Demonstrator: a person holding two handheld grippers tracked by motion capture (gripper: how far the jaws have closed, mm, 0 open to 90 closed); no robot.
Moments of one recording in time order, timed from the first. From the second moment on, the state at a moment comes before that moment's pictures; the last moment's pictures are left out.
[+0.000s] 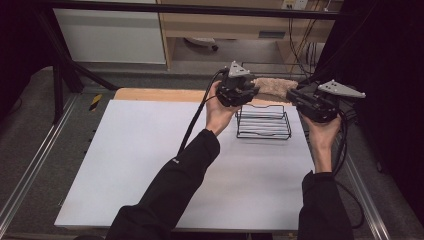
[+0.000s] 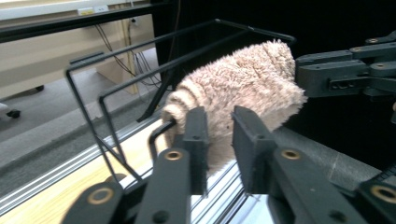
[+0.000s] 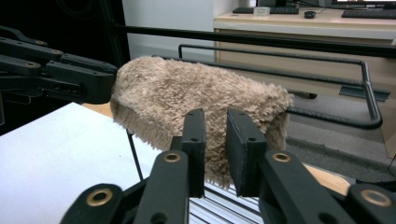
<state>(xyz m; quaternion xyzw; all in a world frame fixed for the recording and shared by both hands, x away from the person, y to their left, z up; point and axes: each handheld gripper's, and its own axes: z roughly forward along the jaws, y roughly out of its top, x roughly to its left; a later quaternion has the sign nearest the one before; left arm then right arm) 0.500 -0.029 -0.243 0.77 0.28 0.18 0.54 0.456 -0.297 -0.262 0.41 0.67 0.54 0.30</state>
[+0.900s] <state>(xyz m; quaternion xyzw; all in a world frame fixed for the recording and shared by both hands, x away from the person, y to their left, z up) 0.489 0.027 -0.262 0.78 0.31 0.18 0.52 0.447 -0.286 -0.248 0.40 0.67 0.56 0.29</state>
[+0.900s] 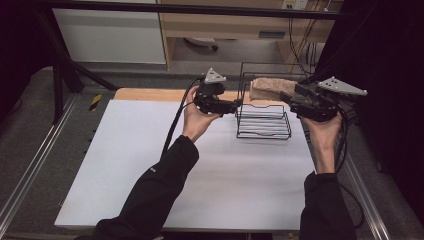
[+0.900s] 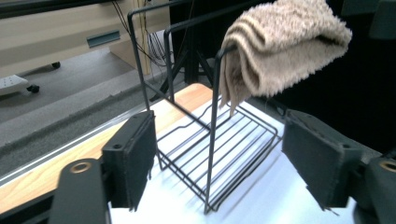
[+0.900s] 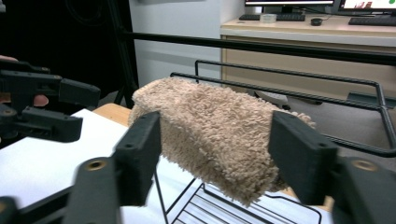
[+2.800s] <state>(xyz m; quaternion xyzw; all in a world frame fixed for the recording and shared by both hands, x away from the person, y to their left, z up) 0.371 0.266 -0.411 0.78 0.40 0.18 0.44 0.381 -0.260 -0.396 0.38 0.77 0.49 0.15</state>
